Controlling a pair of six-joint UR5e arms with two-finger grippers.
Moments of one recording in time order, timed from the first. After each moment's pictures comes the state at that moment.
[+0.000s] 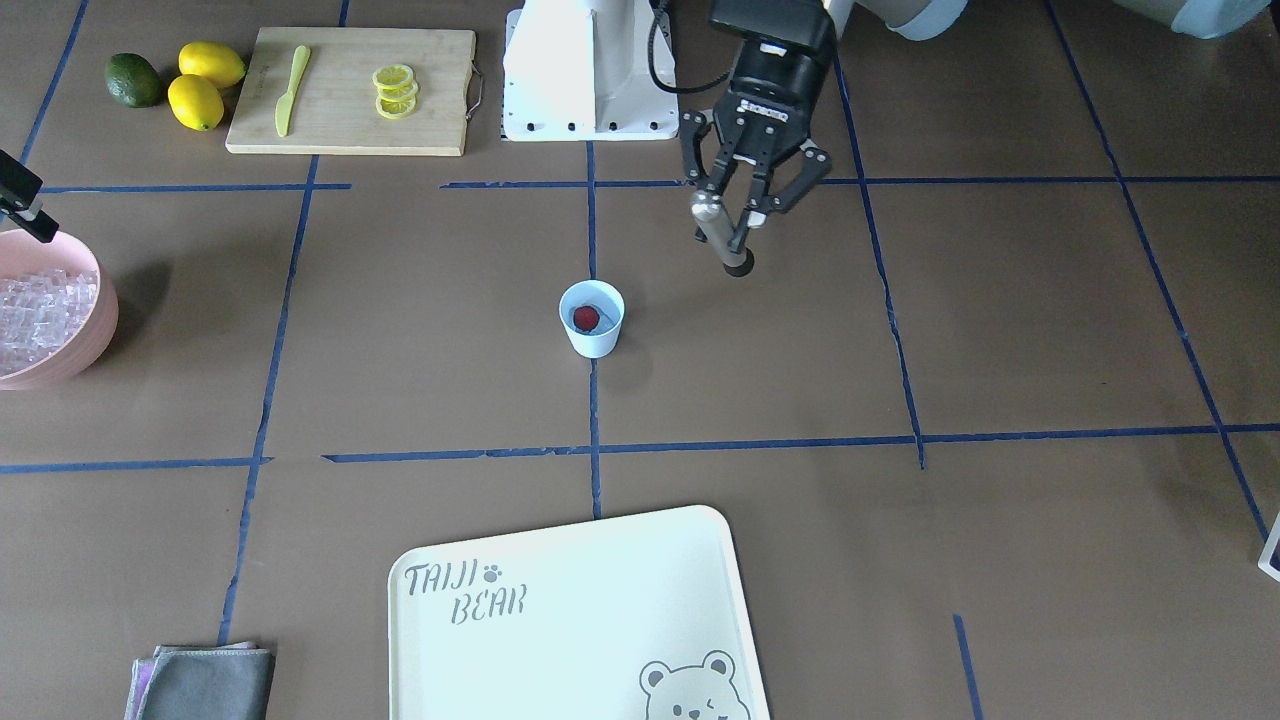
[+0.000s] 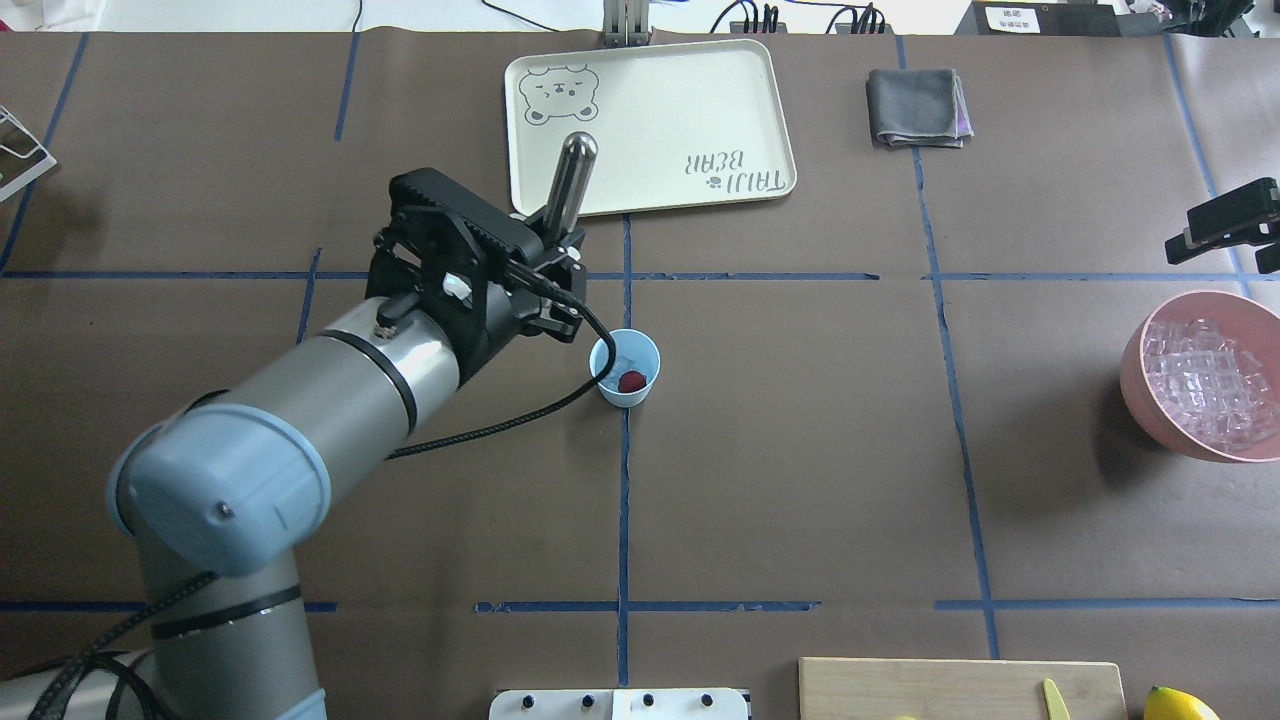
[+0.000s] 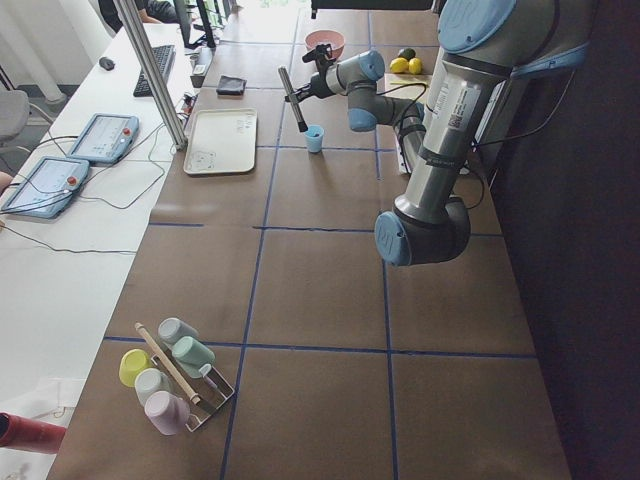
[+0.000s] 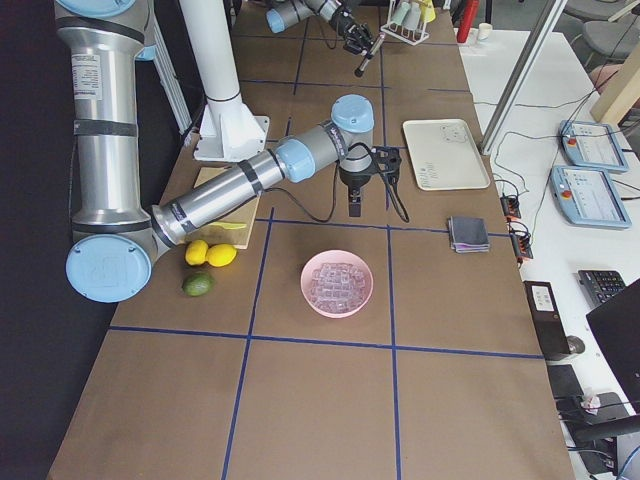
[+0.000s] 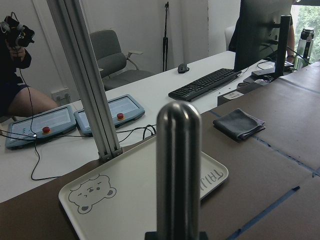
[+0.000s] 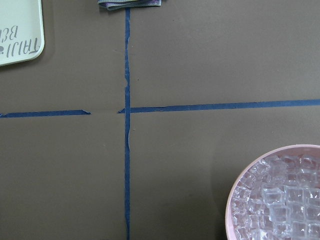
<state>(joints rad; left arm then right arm) -0.54 -1.95 -2.07 -2.07 -1.22 -0.62 1.24 -1.58 2.10 -1.56 2.36 0.64</state>
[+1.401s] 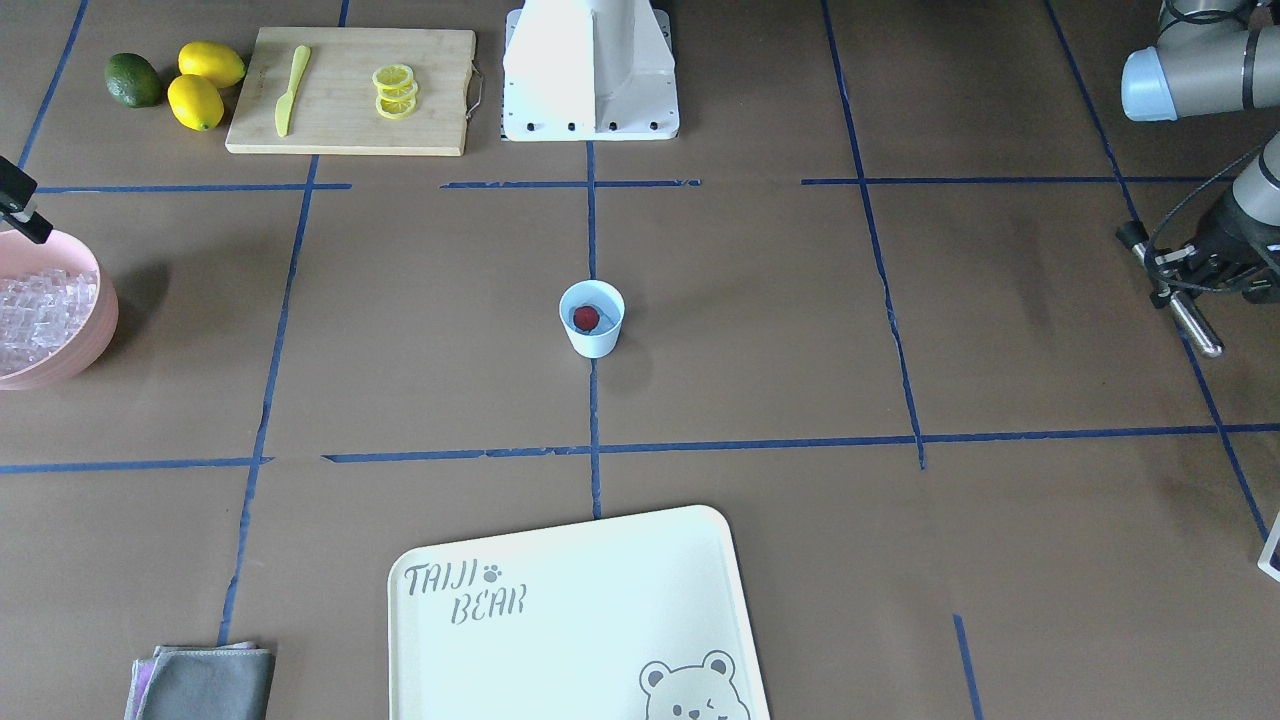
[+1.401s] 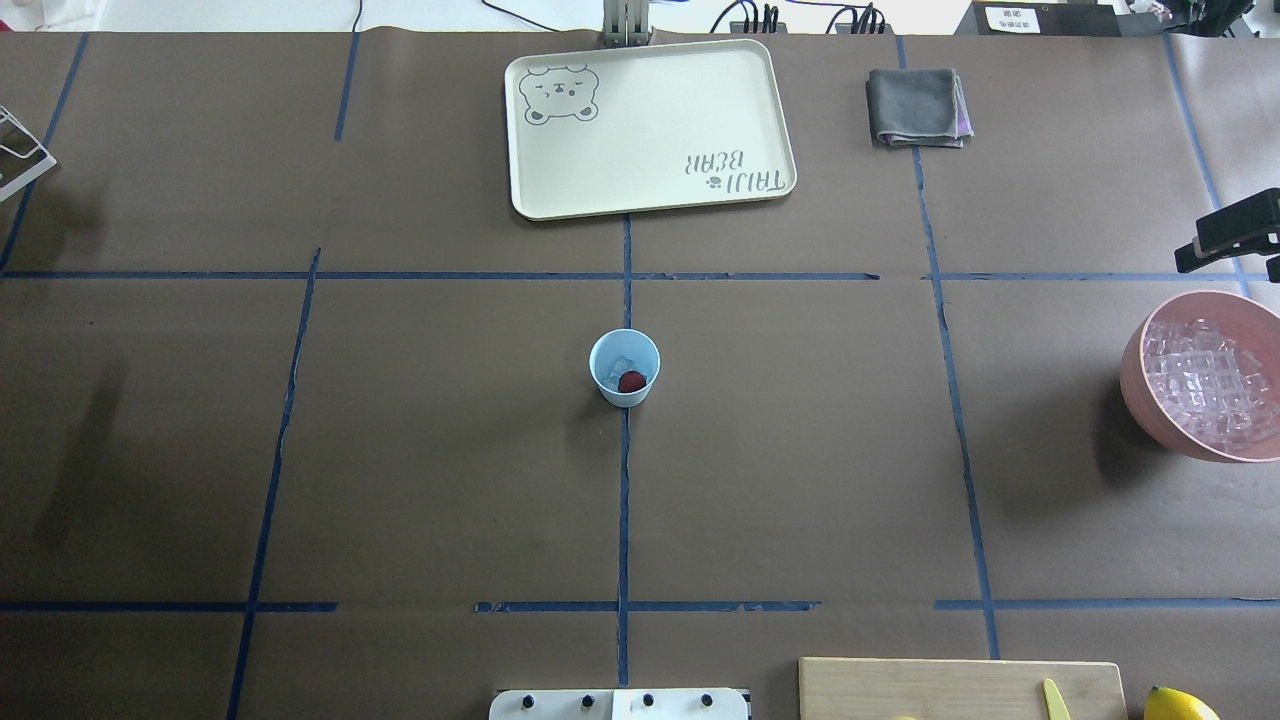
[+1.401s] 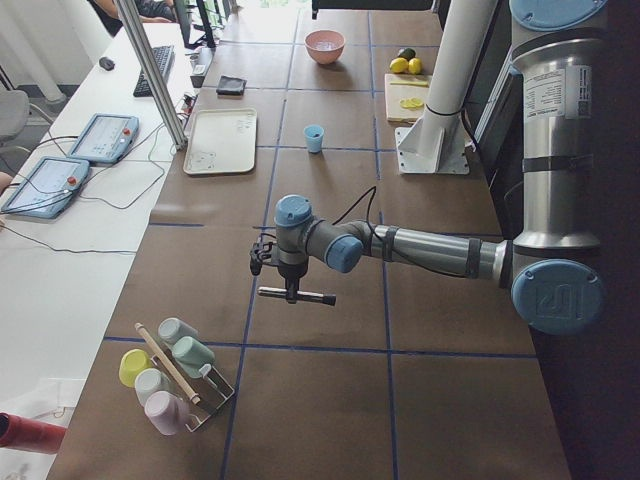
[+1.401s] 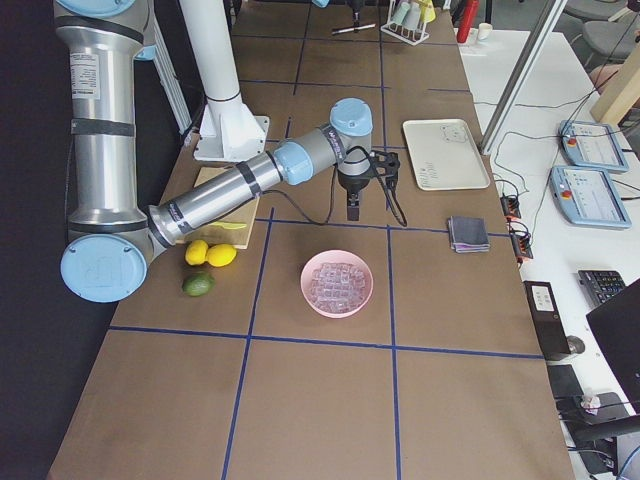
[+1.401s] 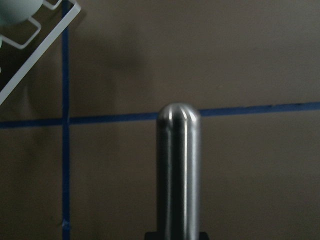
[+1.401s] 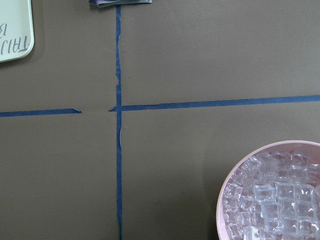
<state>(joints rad) -1.15 -1.48 -1.70 -1.85 -2.13 -0.59 1.24 -1.59 2.10 -1.55 2.35 0.64</state>
